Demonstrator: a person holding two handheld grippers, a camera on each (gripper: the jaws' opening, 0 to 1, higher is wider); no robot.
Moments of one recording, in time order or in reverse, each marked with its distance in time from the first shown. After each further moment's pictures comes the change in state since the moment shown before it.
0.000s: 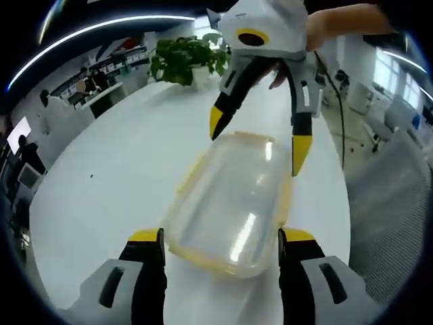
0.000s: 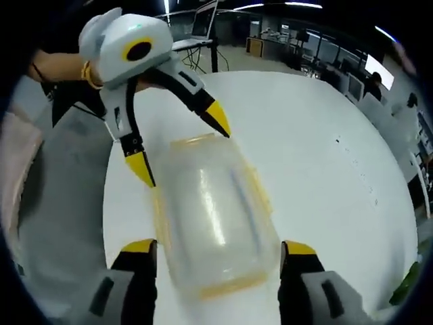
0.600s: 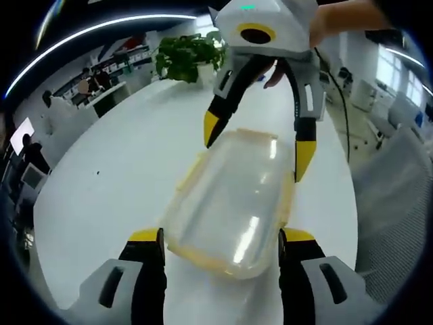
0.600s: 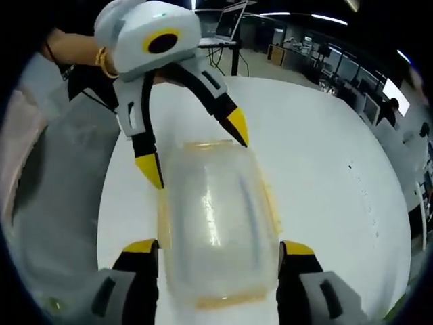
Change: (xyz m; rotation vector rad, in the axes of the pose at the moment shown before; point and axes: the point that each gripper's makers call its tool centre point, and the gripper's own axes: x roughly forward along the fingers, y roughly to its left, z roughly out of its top) left arm -0.006 0.019 -0.008 0.007 0.005 0.036; right arm 0.018 -0.004 0.029 -0.115 -0.014 0.032
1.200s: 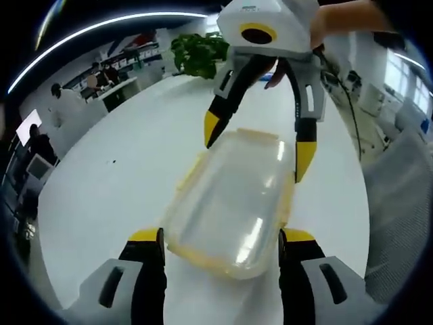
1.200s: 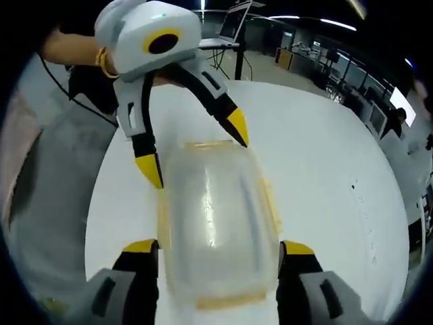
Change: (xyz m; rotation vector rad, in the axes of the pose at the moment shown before) left arm -0.010 0.043 -0.016 -0.041 -0.001 0.047; right arm 0.020 -0.029 0.033 -0.053 0.004 0.018
